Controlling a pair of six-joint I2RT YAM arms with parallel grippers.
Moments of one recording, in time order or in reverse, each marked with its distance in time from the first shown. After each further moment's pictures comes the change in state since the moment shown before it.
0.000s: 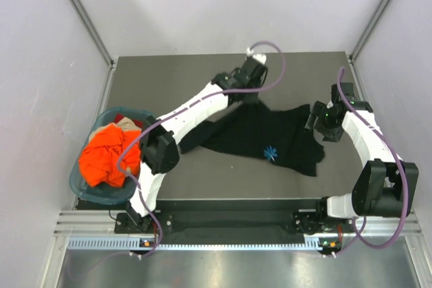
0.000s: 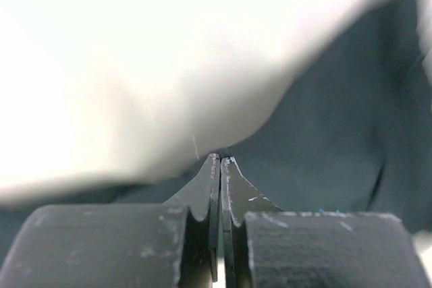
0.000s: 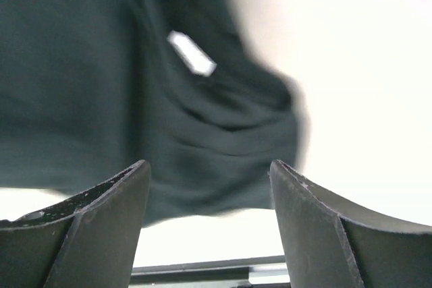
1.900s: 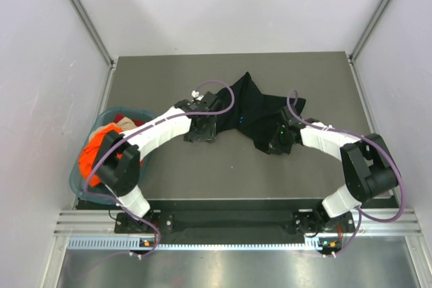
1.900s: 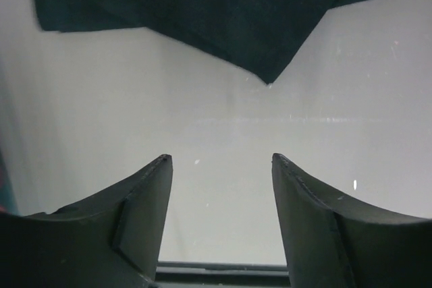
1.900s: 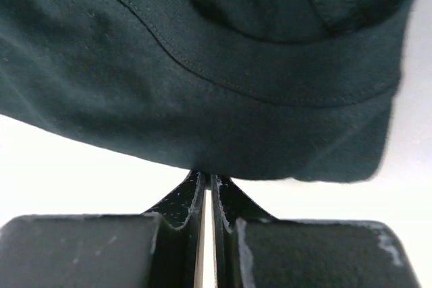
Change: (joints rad) left arm 0.129 -0.431 -0.731 -0.101 -0.042 -0.240; right arm 0.476 0.169 -0.233 0.391 0.001 0.513
